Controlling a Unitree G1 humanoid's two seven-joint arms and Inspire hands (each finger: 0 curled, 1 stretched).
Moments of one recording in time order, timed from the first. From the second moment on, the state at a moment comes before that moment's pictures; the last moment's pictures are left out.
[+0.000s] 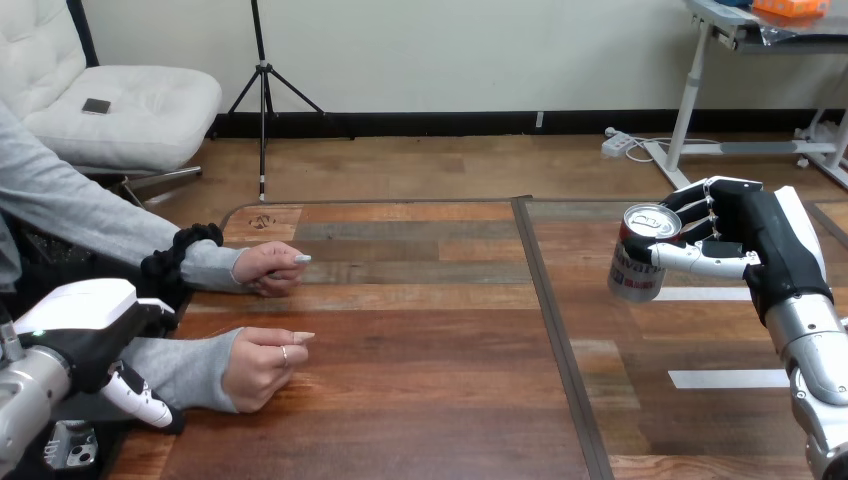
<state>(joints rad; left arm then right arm) -0.29 0.81 -0.22 0.60 0.70 -0.19 -0.19 -0.61 -0.46 -0.12 1.22 -0.12 -0.62 0.05</state>
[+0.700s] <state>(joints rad) -0.29 0.82 -0.21 0.60 0.62 -0.22 -0.28 -0.61 -0.46 -0.12 1.22 -0.12 -0.62 0.04</state>
